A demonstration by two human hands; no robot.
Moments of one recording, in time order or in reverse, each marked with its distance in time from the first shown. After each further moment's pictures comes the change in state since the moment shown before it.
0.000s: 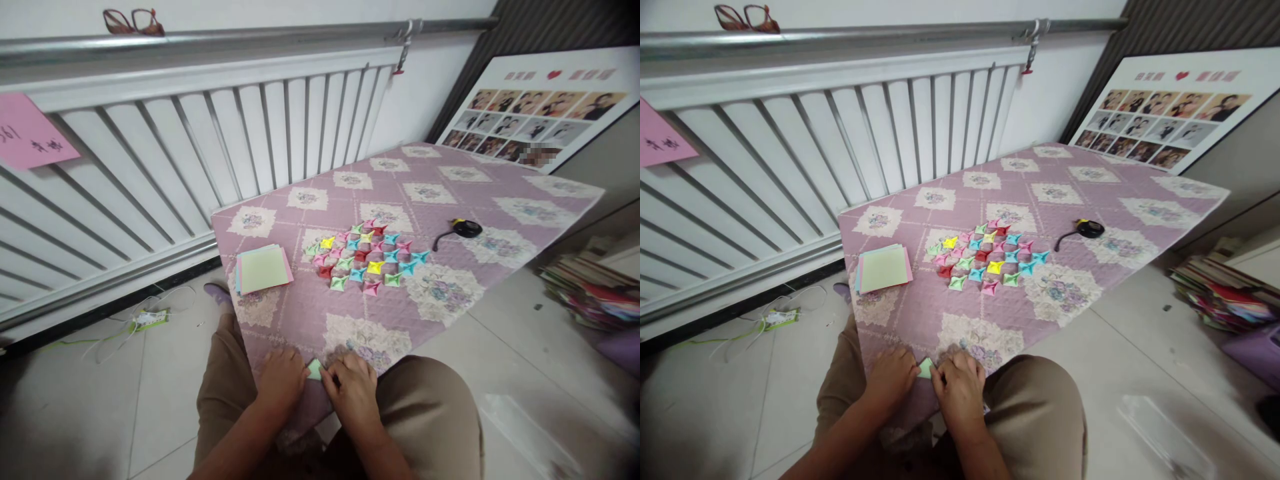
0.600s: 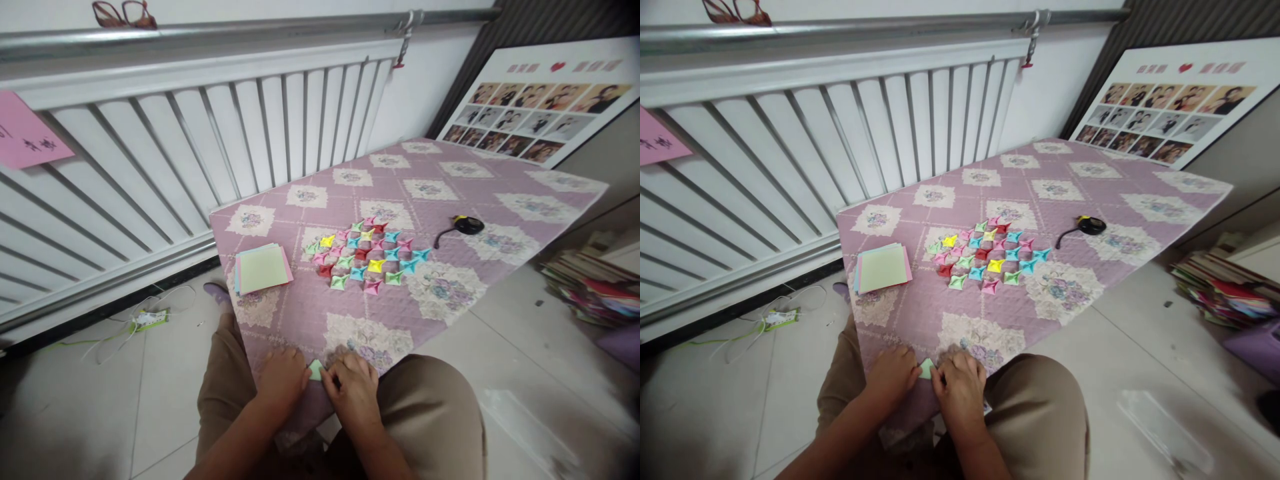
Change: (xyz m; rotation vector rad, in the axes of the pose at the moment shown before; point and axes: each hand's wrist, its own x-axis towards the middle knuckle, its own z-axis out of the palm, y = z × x) left_hand 0.007 0.003 -0.013 0.026 -0.105 0.024; right_hand -0.001 0.000 0.004 0.009 -0.022 0.037
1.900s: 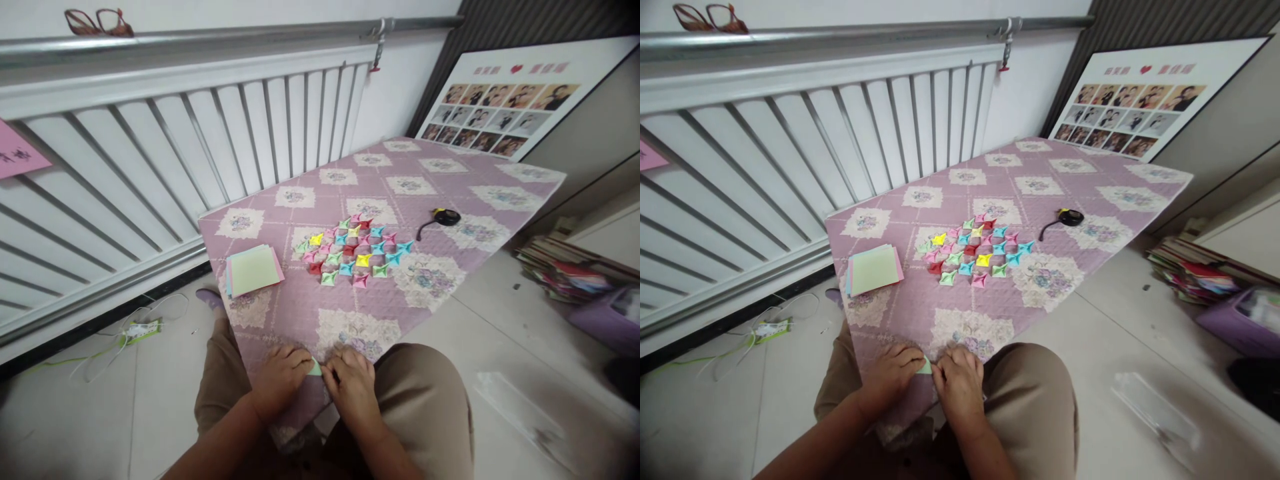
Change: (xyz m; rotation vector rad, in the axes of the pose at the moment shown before) left_hand 0.003 -0.024 0.036 0.004 0.241 0.495; right_hand -0.008 0.006 -0.010 0.015 -0.016 0.013
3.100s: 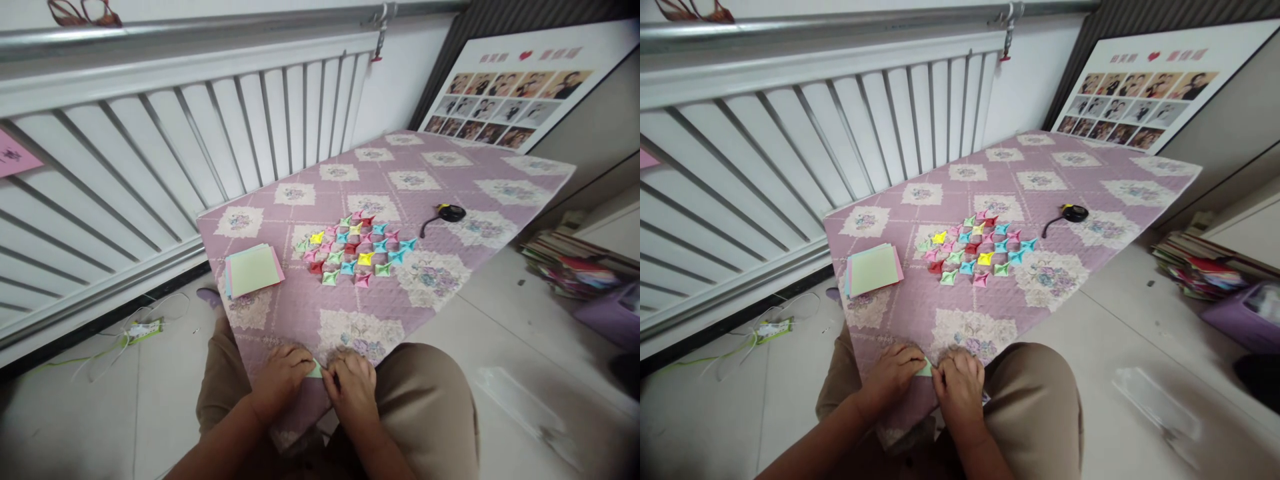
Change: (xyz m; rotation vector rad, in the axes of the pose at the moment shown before) left_hand 0.003 -0.001 -0.003 -0.137 -0.037 -0.062; right_hand -0.005 0.006 0.016 -0.003 0.046 0.027
